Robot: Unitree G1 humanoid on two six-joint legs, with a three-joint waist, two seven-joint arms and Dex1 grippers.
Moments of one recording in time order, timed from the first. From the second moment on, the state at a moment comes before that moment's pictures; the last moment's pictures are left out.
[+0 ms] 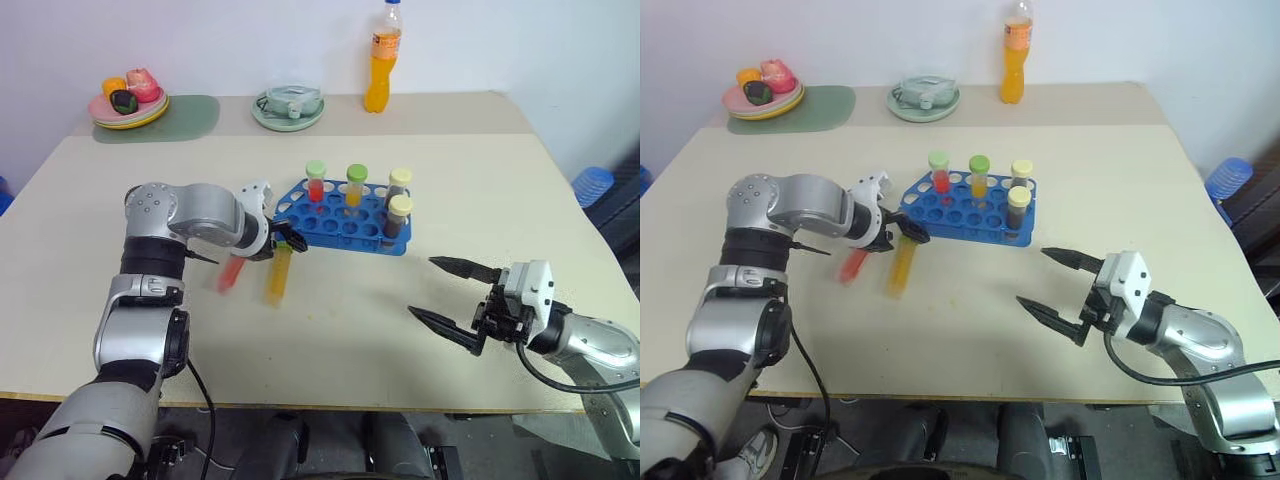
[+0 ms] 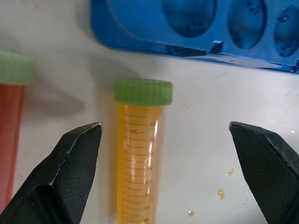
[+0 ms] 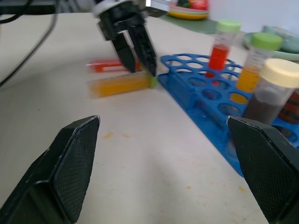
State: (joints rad) left arm -1.00 0.41 0.05 0.58 -1.94 1.49 1.17; right arm 0.14 -0.73 -0.23 -0.45 0.58 0.19 0.94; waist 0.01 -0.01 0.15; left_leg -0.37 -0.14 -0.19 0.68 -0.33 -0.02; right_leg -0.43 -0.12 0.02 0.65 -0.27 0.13
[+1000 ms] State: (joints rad) left arm -1.07 0.39 -0.04 0.74 -1.88 1.46 1.26; right arm 0.12 -0.72 -0.24 -0.53 0.59 0.28 0.86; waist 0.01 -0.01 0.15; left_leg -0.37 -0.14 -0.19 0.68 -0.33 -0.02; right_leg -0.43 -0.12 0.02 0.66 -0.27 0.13
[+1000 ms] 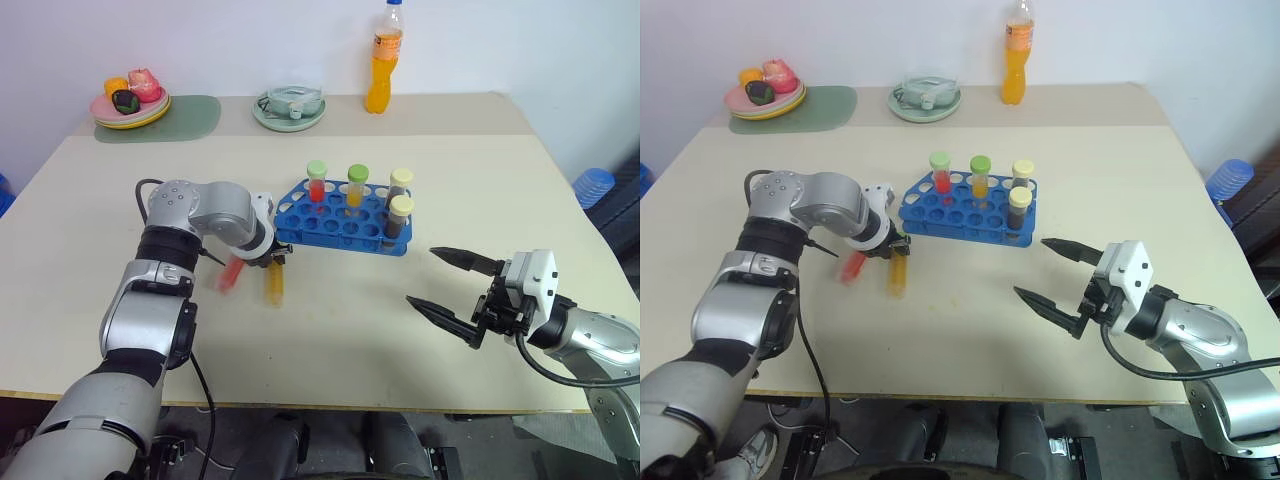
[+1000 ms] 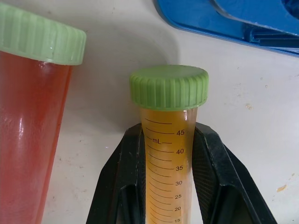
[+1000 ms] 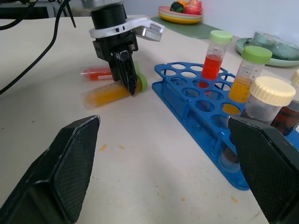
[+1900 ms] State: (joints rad) left arm -0.61 0.50 -0.29 -0.16 -0.34 0.12 -0.27; right arm 0.07 -0.72 -0.25 -0.45 0.57 0.28 0.87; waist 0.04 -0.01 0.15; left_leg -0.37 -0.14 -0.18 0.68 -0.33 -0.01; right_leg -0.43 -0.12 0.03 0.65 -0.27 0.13
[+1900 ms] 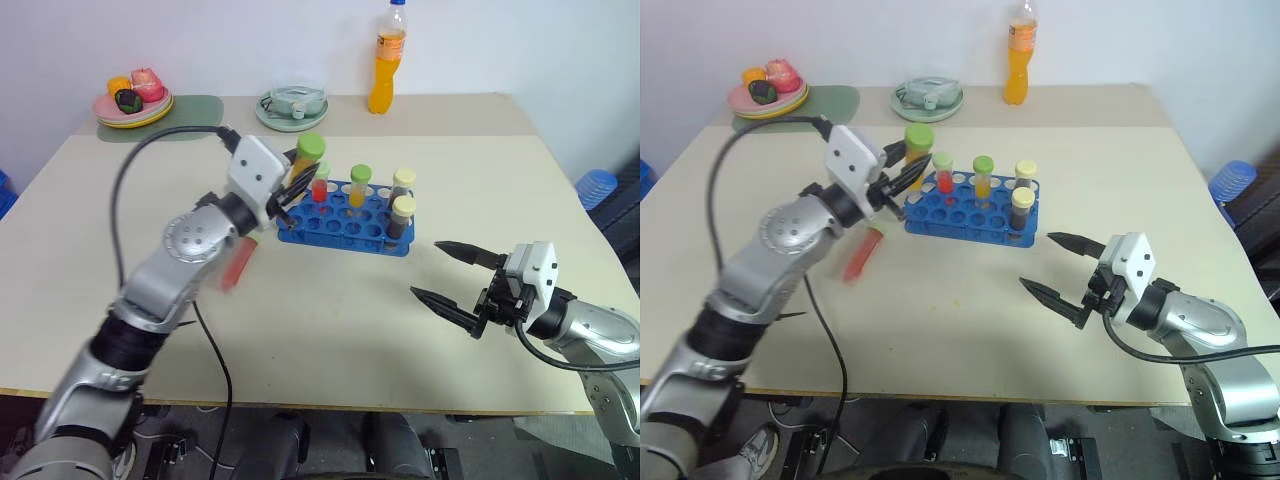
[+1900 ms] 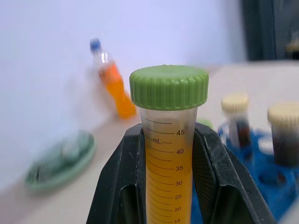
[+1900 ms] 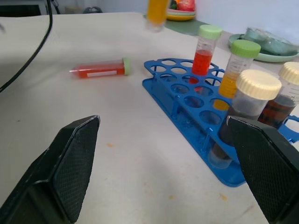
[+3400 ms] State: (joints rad) left arm -0.65 0.03 -0.17 0.51 -0.20 -0.24 -0.63; right arm 0.22 -0.72 -0.37 -0.60 0.59 0.35 0.77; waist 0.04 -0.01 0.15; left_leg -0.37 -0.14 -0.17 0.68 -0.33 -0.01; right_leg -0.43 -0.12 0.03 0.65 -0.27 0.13
